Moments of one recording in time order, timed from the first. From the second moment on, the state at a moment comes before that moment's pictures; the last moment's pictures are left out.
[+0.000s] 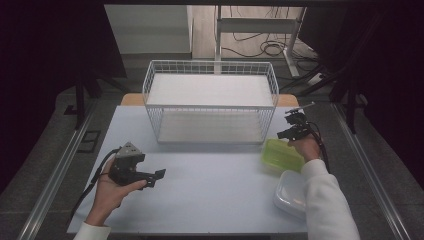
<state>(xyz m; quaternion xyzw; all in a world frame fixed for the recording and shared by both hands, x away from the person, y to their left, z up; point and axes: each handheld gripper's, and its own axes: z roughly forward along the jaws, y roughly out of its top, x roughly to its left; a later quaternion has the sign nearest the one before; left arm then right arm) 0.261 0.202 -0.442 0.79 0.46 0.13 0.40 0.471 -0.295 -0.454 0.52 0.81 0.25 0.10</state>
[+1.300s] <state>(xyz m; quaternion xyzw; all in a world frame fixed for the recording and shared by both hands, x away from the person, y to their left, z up) 0.259 0.203 -0.440 0.78 0.46 0.13 0.40 0.417 -0.365 -0.422 0.58 0.77 0.24 0.11</state>
